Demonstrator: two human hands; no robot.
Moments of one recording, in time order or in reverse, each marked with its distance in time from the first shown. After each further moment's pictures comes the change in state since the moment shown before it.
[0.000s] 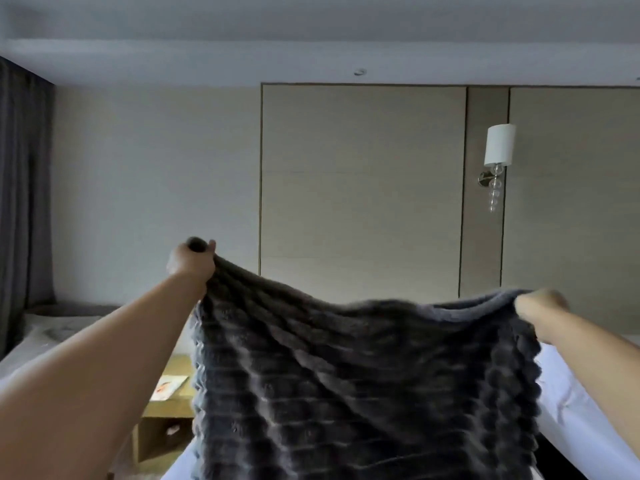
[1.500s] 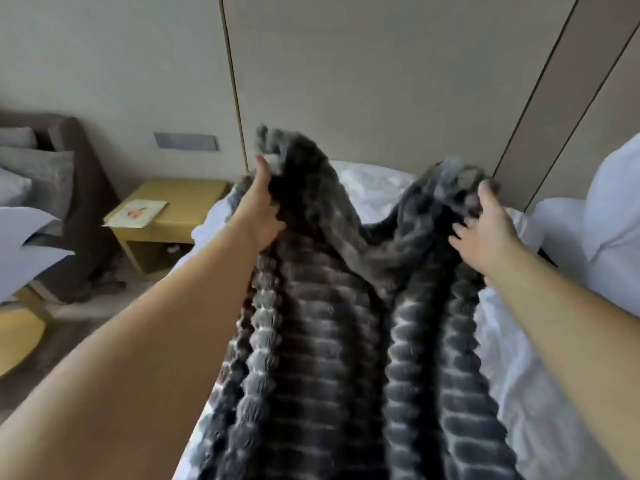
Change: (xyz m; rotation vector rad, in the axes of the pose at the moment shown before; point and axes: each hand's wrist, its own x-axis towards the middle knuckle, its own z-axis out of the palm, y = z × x) left_hand 0.033 -0.287 0.348 -0.635 -0.725 -0.712; right_hand 0.134 0.160 0.368 0.685 -0.589 0.399
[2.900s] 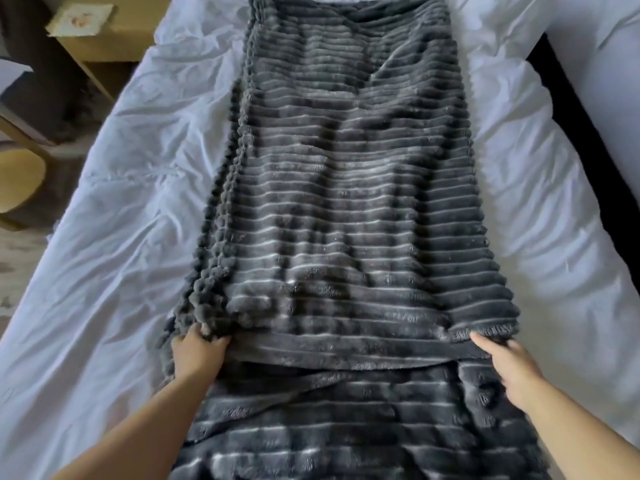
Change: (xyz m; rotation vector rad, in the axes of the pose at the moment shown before) left_hand -0.448 -0.432 -0.212 1.230 0.674 -0.606; right_hand -0.390 0.348 -0.408 -0.766 0.450 0.572
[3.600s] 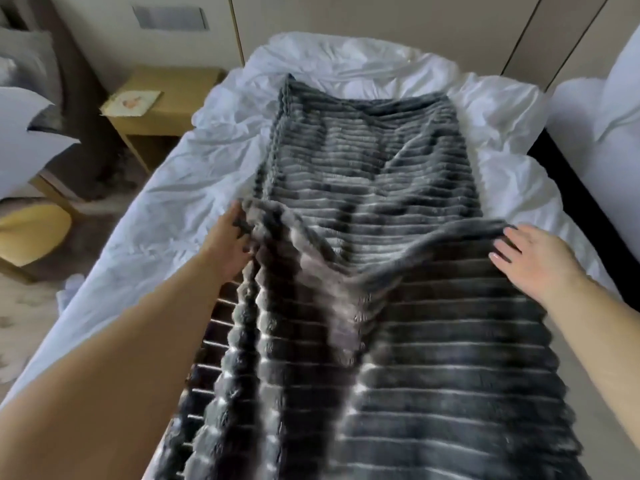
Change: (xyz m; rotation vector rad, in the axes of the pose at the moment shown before) left_hand 0.064 0.281 -0.150 -1.200 -0.464 0.190; right_hand 0.007 -0.331 0.012 0.817 -0.230 -0.286
